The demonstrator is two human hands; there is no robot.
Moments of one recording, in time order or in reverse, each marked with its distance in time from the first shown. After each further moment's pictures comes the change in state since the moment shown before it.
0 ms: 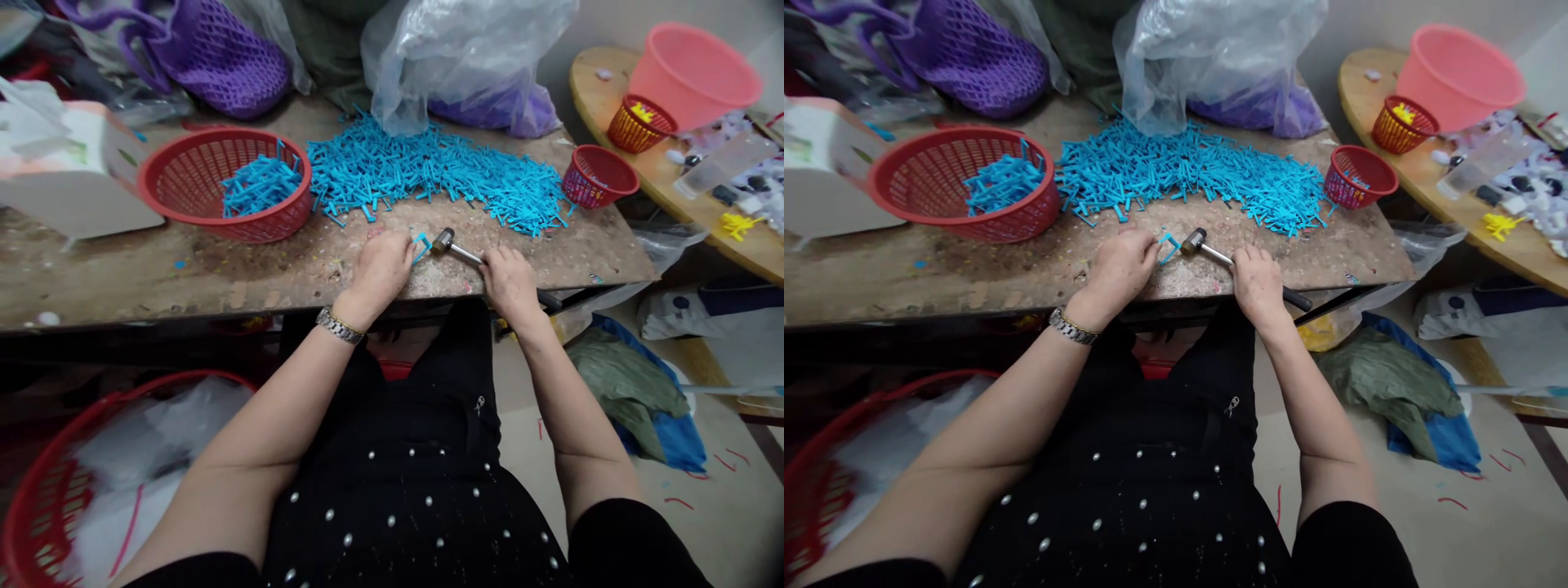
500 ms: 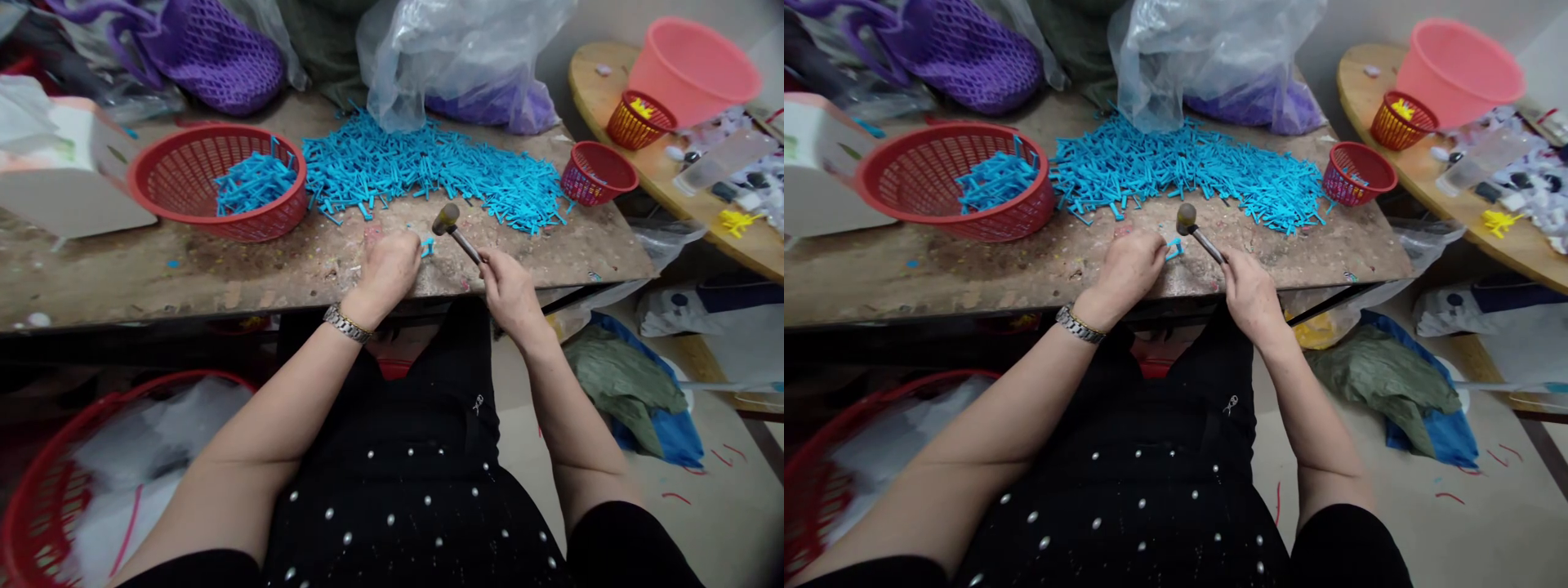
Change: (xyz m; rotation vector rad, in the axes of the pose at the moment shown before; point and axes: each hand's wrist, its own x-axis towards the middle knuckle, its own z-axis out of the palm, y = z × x) left_hand -0.001 0.017 0.010 0.526 -0.105 0.042; right_hand -0.015 -0.013 -0.017 0.494 0.111 -0.037
